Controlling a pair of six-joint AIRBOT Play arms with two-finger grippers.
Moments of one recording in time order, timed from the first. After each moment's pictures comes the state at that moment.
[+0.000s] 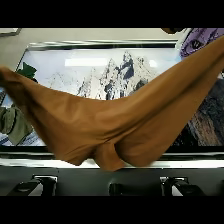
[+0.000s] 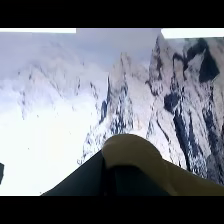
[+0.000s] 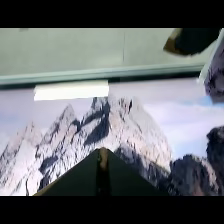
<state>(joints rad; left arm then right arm) 0.05 -0.87 1.42 1.33 -1.16 -1.50 -0.04 -0.95 1.76 1.76 -1.19 -1.50</state>
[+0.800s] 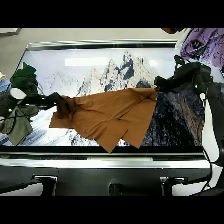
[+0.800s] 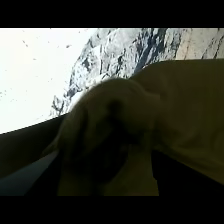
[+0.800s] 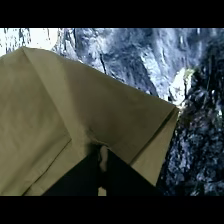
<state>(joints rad) 0.14 -1.39 1.14 1.07 -0.92 -1.51 -0.04 -1.66 1.64 1.91 -1.17 -1.50</state>
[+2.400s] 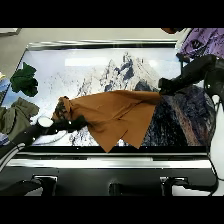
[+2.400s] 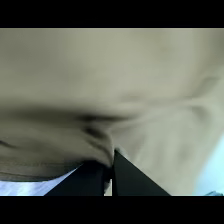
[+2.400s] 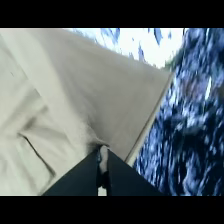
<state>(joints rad) -0.23 -1.26 0.70 0.57 -0.66 -1.44 -0.04 -1.49 1.64 1.89 -1.38 -1.54</state>
